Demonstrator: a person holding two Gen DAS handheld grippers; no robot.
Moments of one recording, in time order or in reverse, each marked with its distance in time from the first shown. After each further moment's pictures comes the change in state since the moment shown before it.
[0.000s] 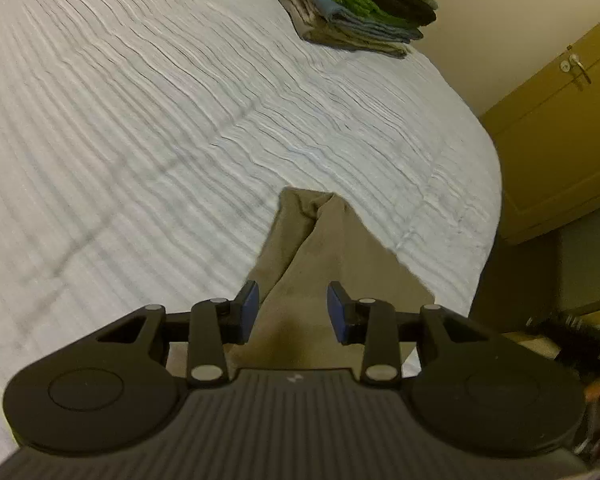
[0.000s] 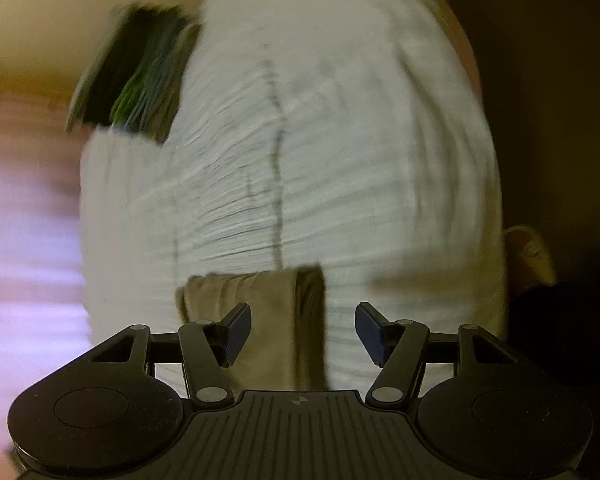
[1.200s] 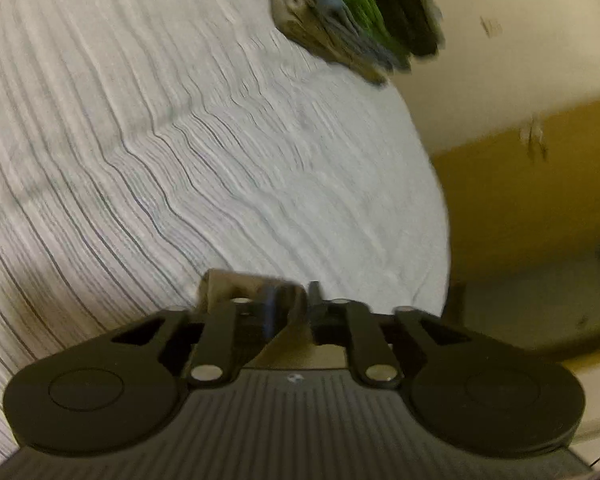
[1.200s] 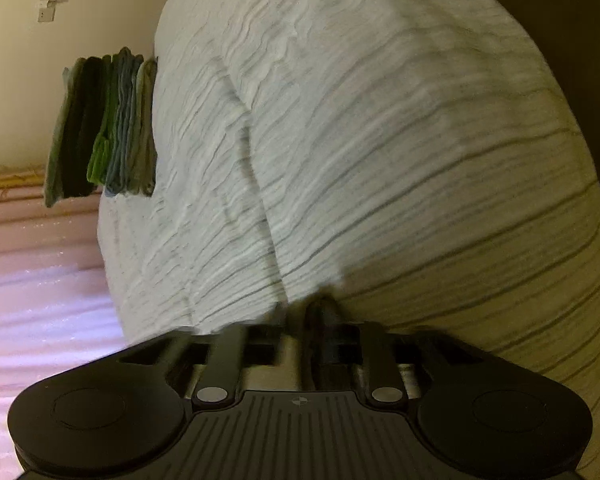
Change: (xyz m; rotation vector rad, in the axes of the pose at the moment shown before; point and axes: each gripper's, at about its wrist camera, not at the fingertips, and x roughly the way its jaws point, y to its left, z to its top) left arm 0.139 0.051 0.067 -0.218 -0.035 -0.339; right arm 0.087 -0.033 0.003 0.157 -0.096 0.113
